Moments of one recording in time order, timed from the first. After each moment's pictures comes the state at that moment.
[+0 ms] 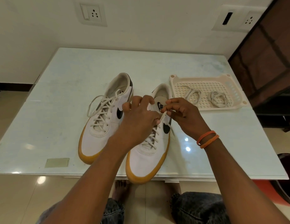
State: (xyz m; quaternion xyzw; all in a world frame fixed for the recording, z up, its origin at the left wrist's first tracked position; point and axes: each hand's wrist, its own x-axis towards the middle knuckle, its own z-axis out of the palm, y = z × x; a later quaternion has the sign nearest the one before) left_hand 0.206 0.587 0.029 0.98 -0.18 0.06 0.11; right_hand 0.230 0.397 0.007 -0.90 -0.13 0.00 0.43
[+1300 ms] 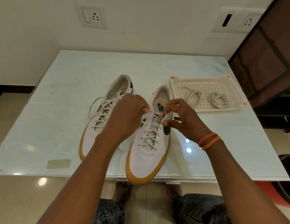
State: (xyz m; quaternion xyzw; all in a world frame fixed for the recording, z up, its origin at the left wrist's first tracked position) left_hand 0.223 0.615 0.039 0.95 -0.18 0.09 0.26; right_hand 0.226 0.395 0.013 -0.90 -0.17 0.06 0.40
